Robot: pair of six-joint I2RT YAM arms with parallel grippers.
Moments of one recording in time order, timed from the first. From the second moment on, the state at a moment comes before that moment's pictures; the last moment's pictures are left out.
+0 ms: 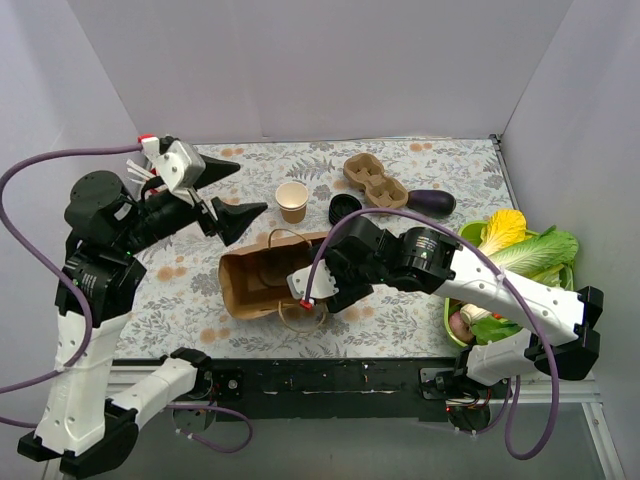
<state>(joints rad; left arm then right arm) -0.34 0.93 1.53 -0.58 0.66 0.09 1.22 1.36 1.53 -1.04 0.05 -0.93</state>
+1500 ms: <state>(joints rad) -0.26 1.13 0.94 -0.46 0.56 -0.16 1.22 1.34 1.34 -0.82 0.01 -0.94</state>
